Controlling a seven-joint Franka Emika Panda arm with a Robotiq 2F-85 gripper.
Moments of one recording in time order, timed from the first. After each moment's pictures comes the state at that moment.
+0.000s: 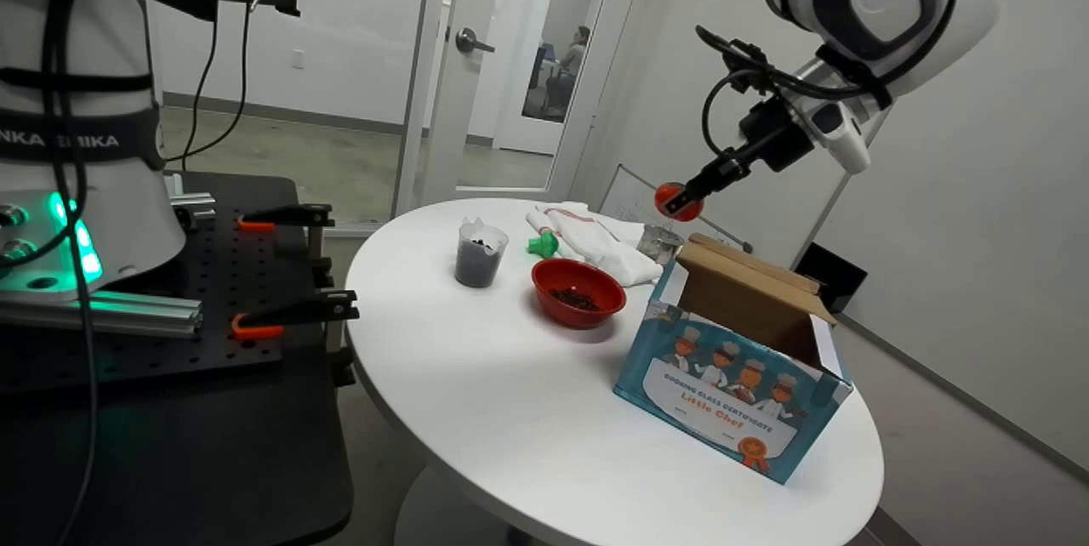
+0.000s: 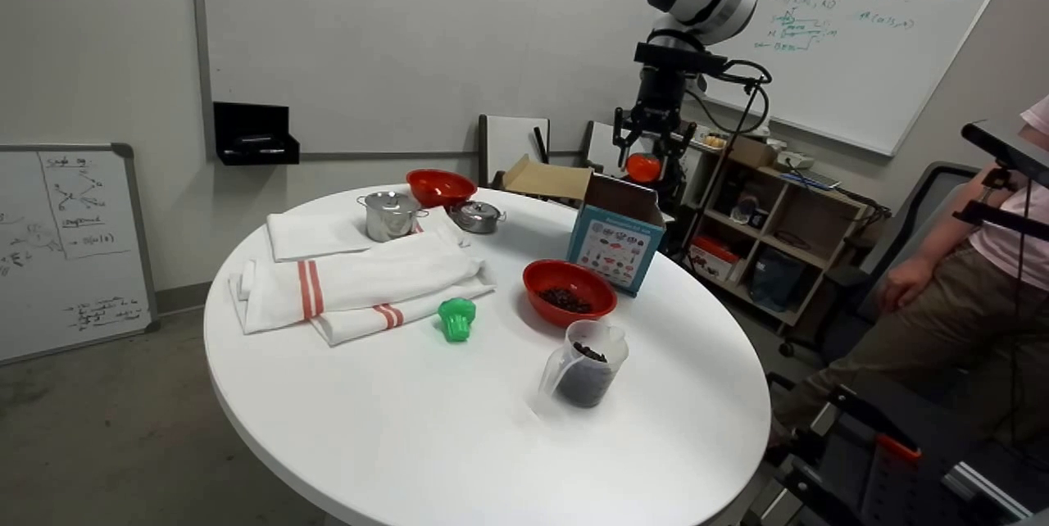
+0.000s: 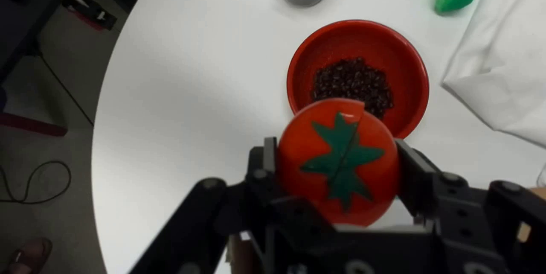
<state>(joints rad) -0.23 0.68 -0.20 -1.39 0.34 1.59 0.57</state>
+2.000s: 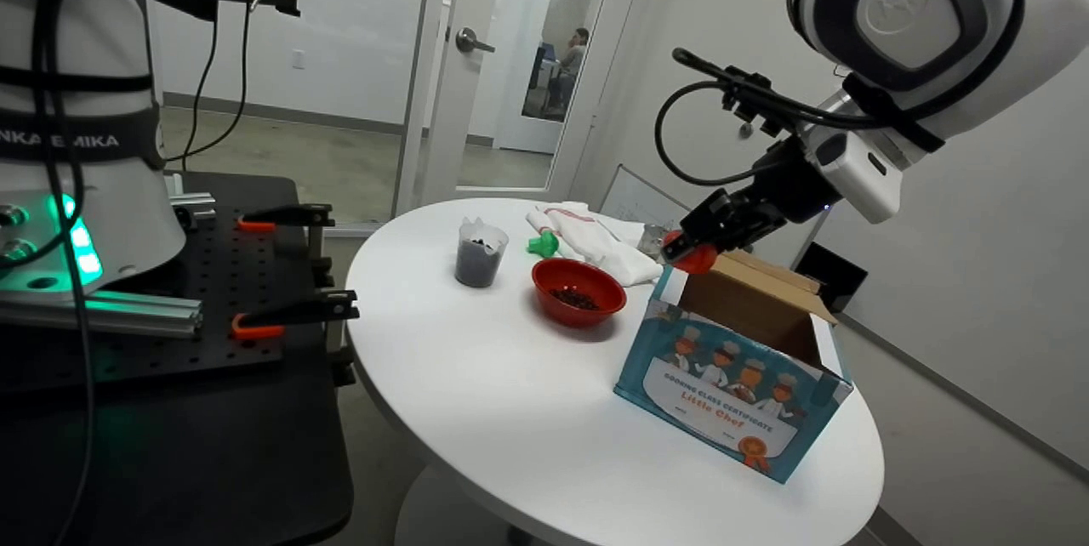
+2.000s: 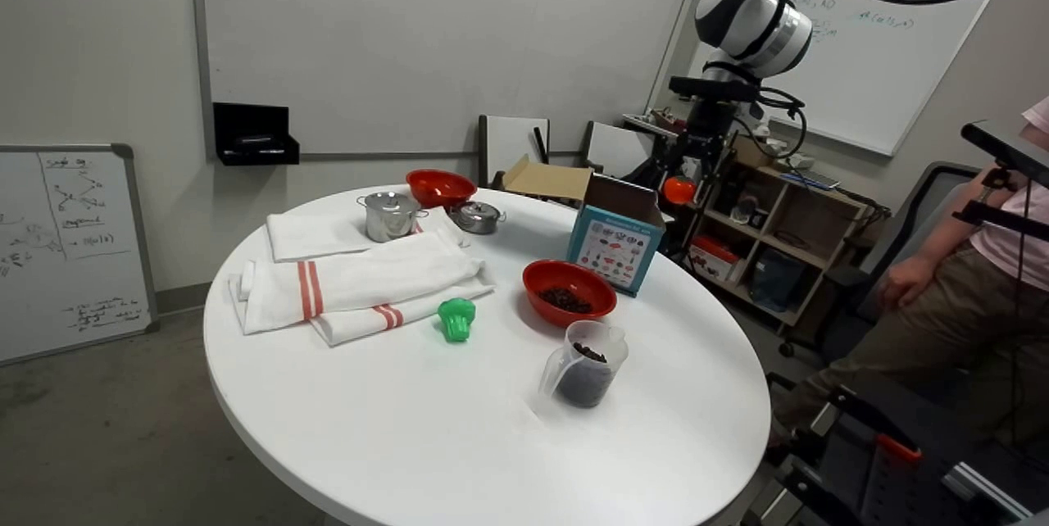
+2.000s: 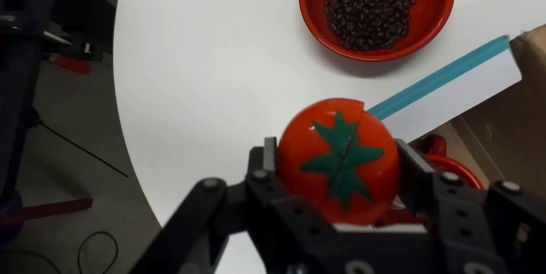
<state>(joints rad) -0.31 0.60 -0.27 -1.62 0.42 1.78 0.77</state>
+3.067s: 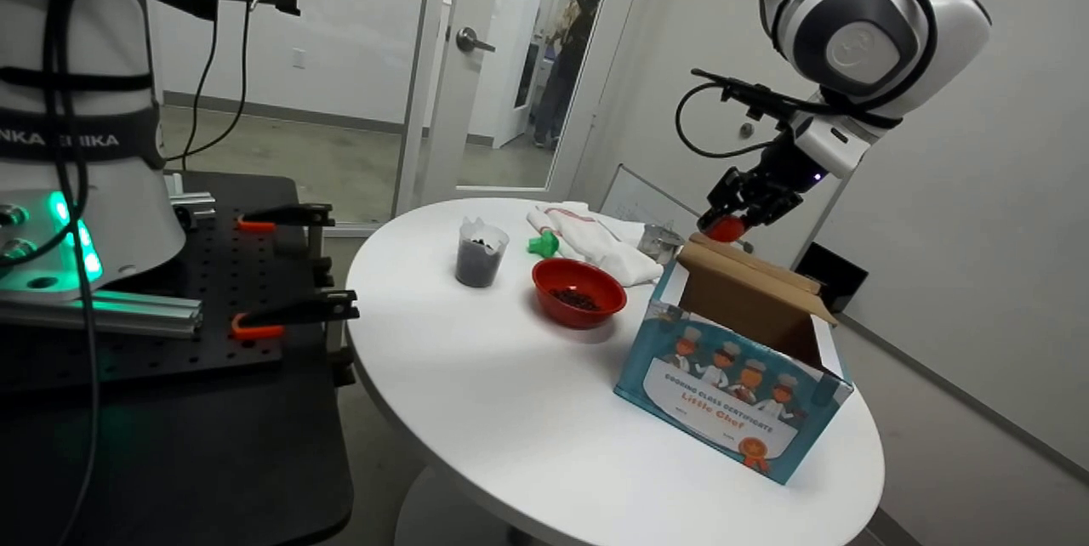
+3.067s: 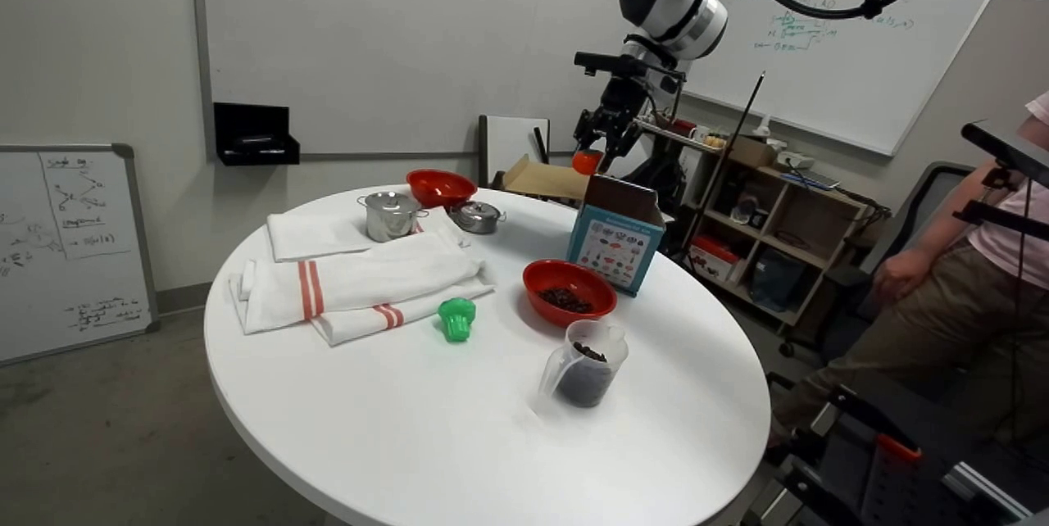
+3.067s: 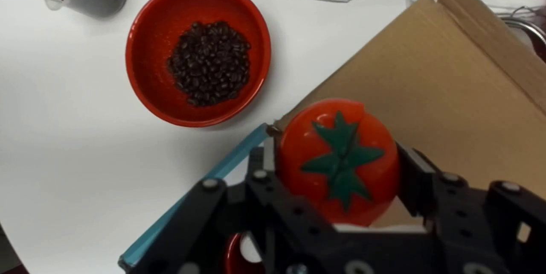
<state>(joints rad) -0.23 0.83 -0.17 -1.24 0.47 1.87 1.20</state>
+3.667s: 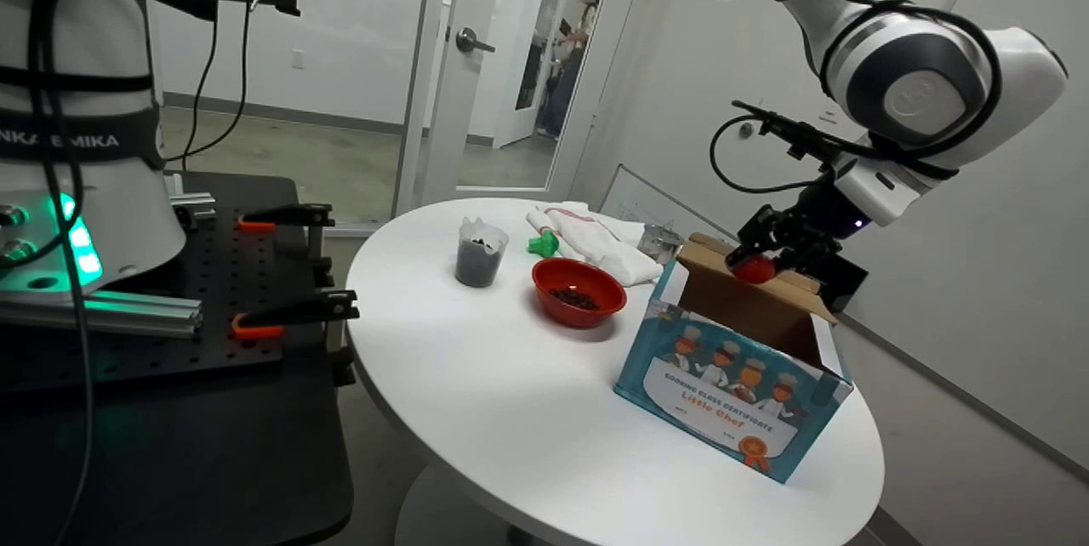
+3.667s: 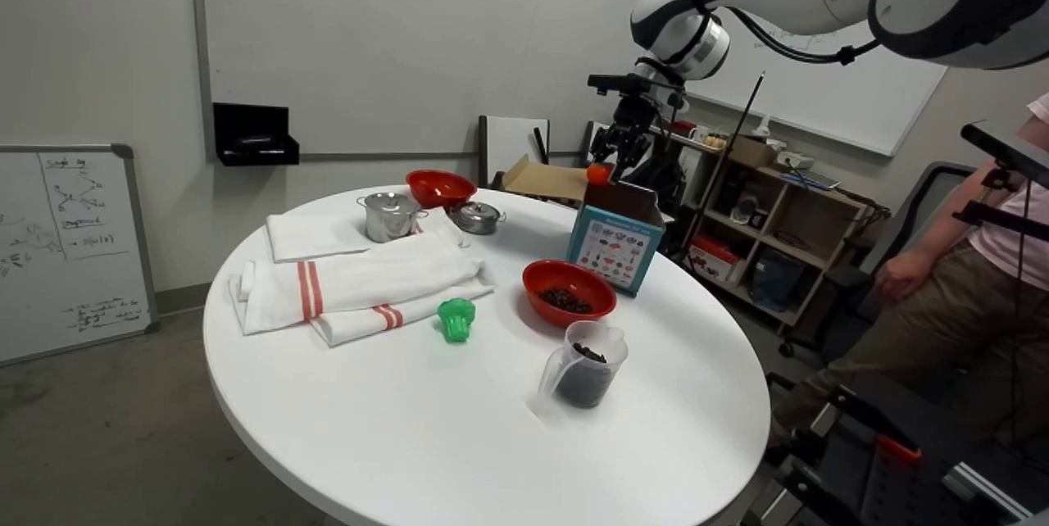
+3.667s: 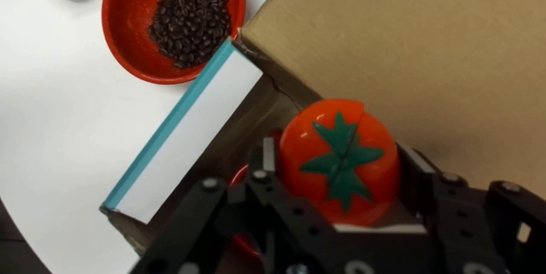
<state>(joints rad) -0.34 1.02 -0.16 -0.95 0.46 1.73 1.31</state>
